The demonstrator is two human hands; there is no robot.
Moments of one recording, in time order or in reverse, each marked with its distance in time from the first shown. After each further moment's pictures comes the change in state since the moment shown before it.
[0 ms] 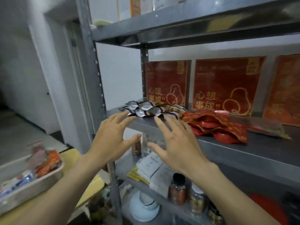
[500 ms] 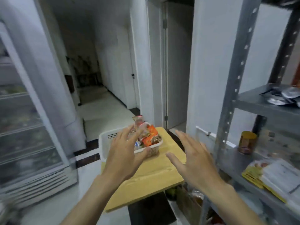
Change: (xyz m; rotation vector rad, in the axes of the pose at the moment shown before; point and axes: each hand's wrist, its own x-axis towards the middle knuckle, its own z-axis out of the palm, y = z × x) left_hand -0.237 -0.296 -0.113 0.116 0.083 -0.503; right_hand 0.060 -0.333 0.177 0.476 -0.038 -0.222
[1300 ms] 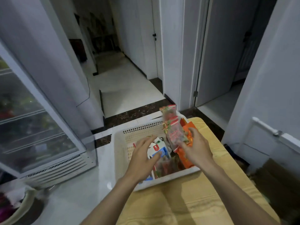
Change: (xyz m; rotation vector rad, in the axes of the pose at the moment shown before) left_hand 0.183 -0.285 0.200 -0.325 -0.233 -0.369; right_hand 0.306 0.078 0.360 0.390 -0.314 0.437
